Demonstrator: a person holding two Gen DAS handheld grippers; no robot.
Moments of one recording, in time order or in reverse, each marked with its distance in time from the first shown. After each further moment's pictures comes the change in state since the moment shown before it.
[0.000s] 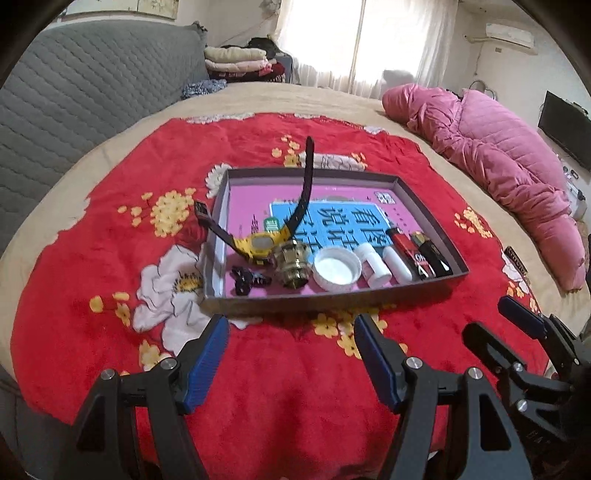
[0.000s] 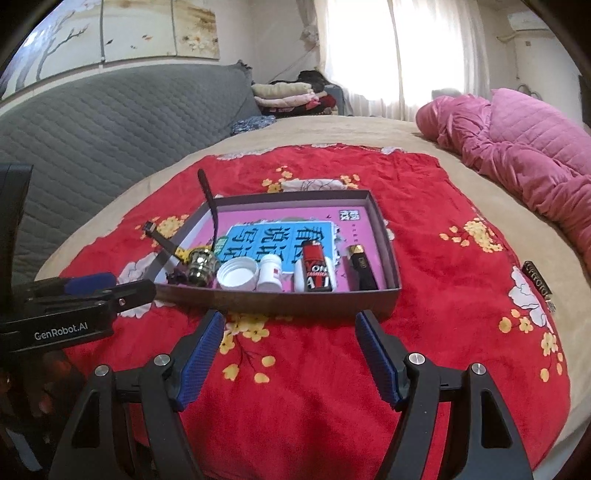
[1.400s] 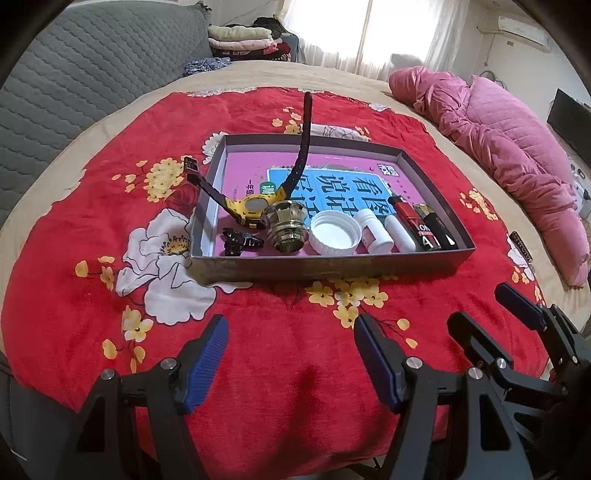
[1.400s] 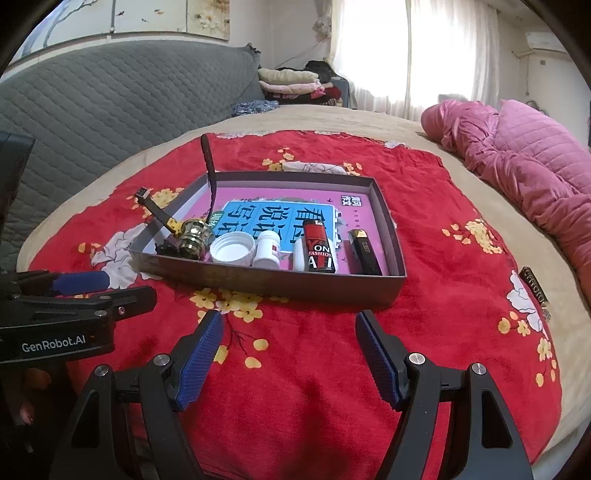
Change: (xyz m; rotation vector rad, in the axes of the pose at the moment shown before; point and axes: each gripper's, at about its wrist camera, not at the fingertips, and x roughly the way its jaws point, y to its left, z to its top) left arm 0.015 -0.006 -0.016 -0.025 0.083 0.008; right arm 0.017 0.006 -0.010 -0.058 0.046 -0.044
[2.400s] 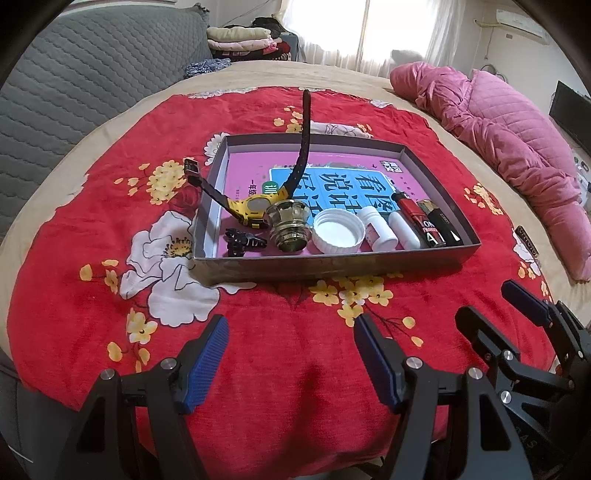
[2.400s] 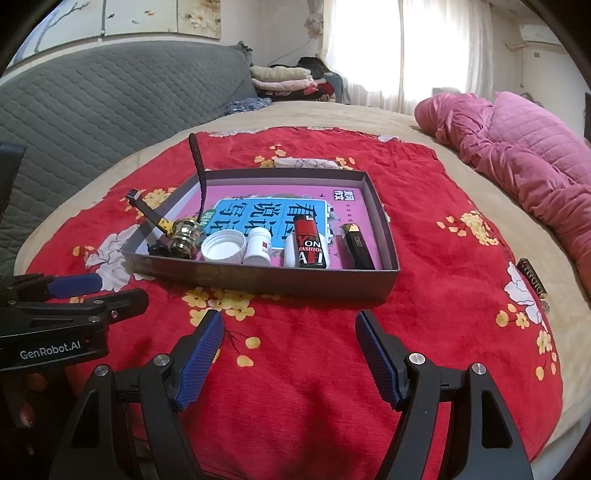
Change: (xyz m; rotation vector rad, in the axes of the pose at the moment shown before) left arm 0.001 -0.001 0.001 0.014 0.000 0.024; right arm 0.002 -0.006 0.000 0.022 0.010 -0.011
